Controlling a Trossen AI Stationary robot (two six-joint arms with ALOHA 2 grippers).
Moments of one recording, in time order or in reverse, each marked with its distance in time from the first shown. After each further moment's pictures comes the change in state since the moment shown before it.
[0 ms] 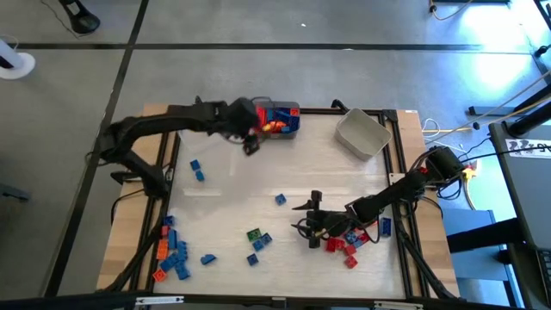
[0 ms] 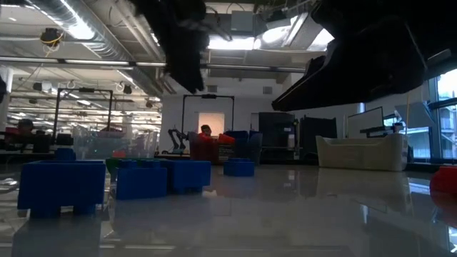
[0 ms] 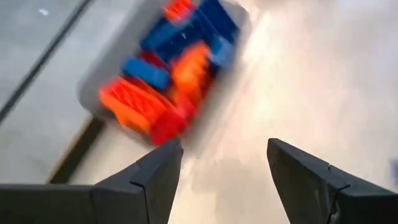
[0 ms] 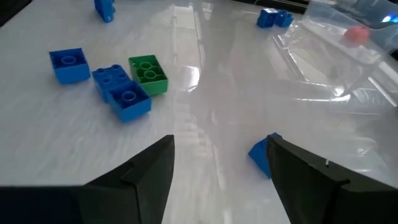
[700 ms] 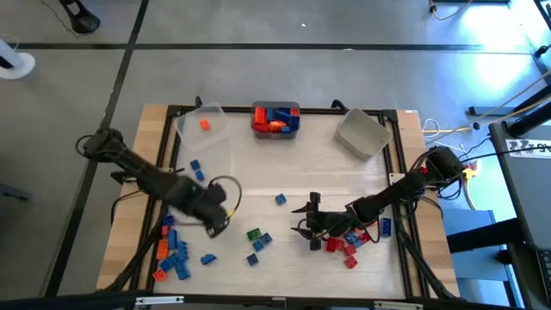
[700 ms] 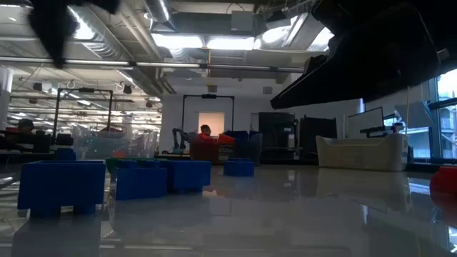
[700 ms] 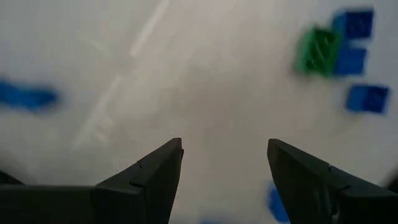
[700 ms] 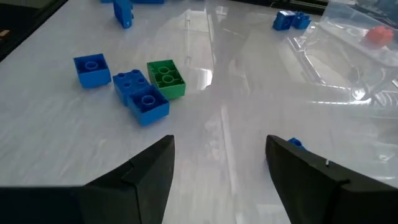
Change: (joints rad) left arm -0.857 -0.128 -0.135 -0.432 0.036 -1.099; right arm 0.000 0.000 0.000 0.020 -0.059 0.005
